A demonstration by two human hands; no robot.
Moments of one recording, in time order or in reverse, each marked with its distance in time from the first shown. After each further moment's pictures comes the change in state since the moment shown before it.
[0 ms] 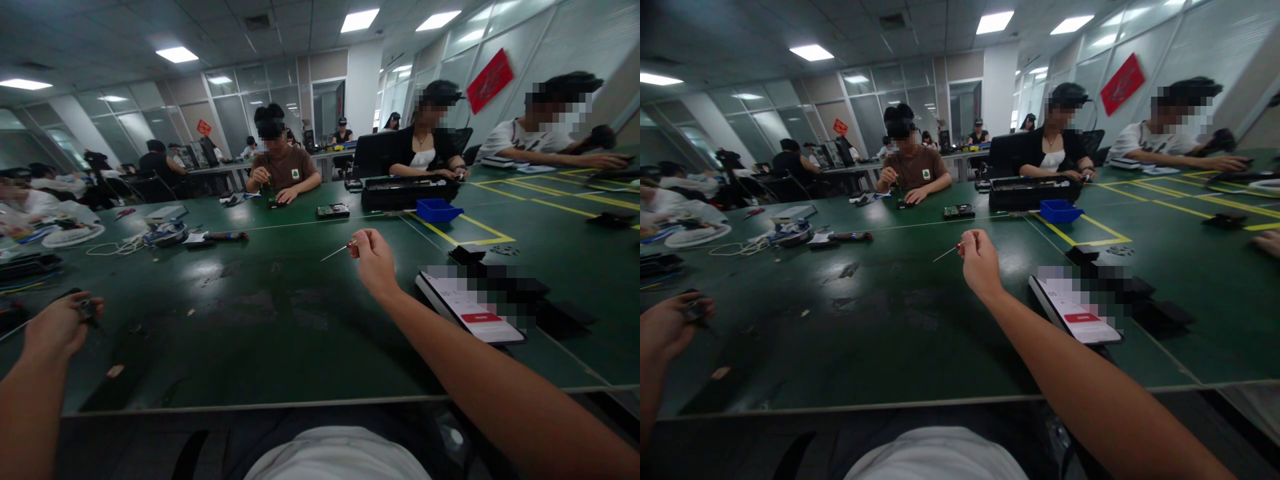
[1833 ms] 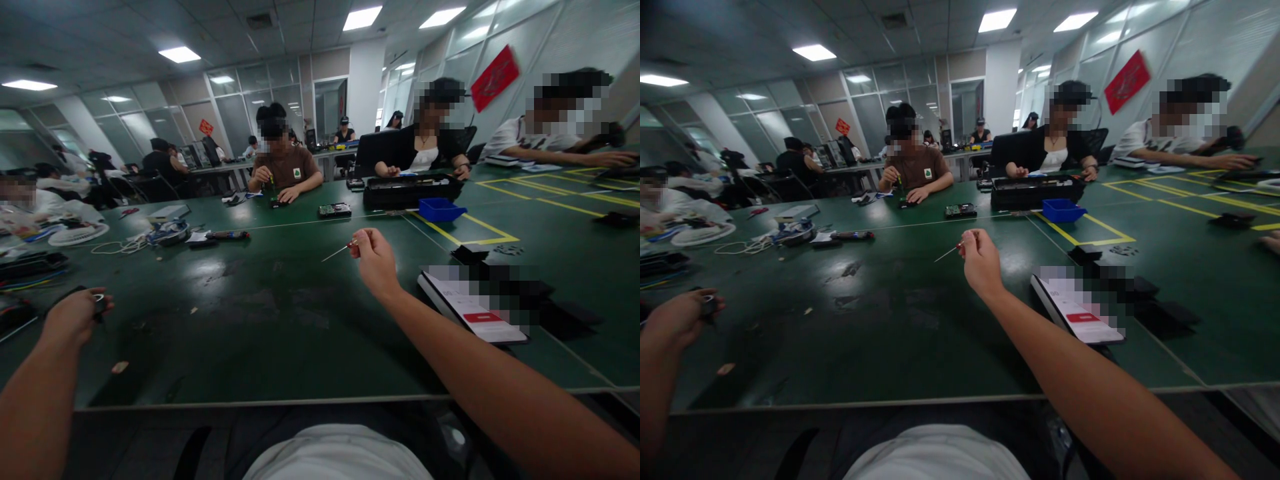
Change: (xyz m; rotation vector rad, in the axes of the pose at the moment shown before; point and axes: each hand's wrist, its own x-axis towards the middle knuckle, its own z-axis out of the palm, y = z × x) left_hand 0.007 -0.004 0.008 0.400 0.031 0.126; right_hand -0.001 0.000 0.001 0.006 -0.024 0.001
